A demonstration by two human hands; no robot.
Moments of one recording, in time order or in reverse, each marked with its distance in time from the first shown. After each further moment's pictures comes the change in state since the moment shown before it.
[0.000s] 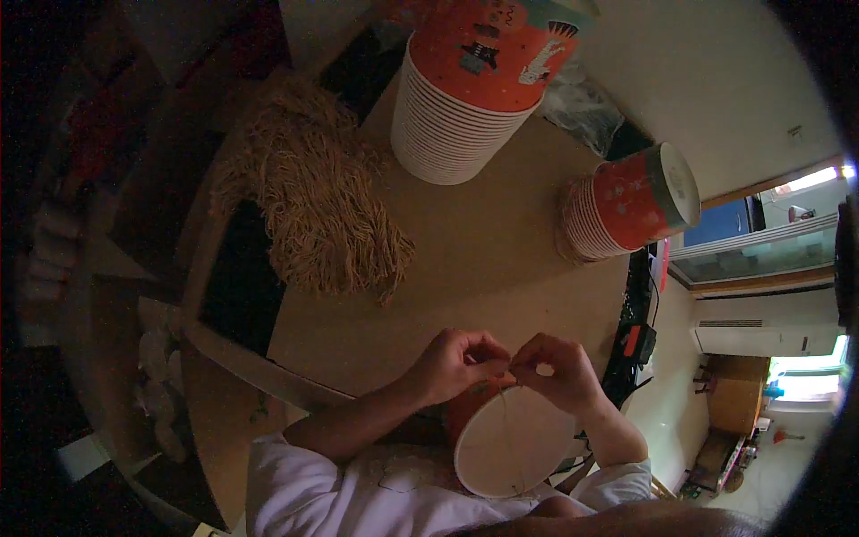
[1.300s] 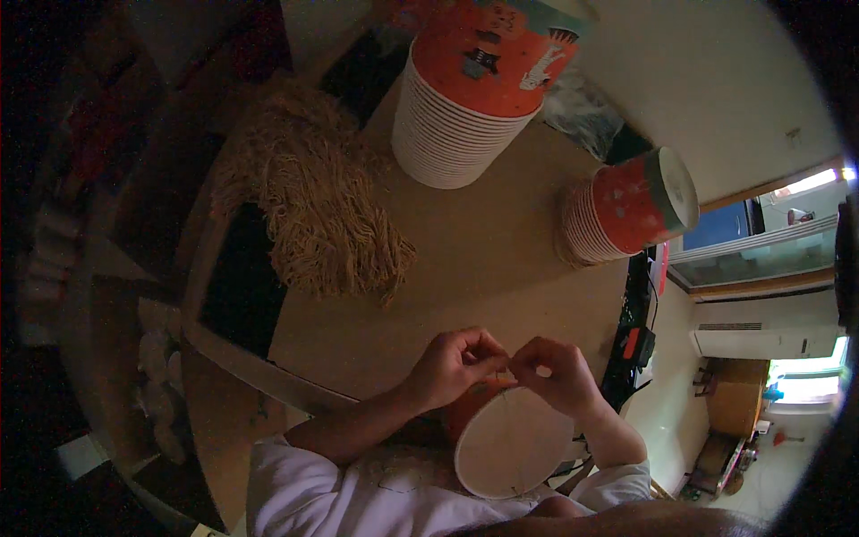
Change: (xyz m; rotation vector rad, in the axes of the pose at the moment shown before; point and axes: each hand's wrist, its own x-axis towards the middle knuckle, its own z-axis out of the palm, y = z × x) left_hand -0.003 0.009 0.003 0.096 0.081 0.042; right_hand 0.000 0.004 0.002 0.011 0.008 -0.028
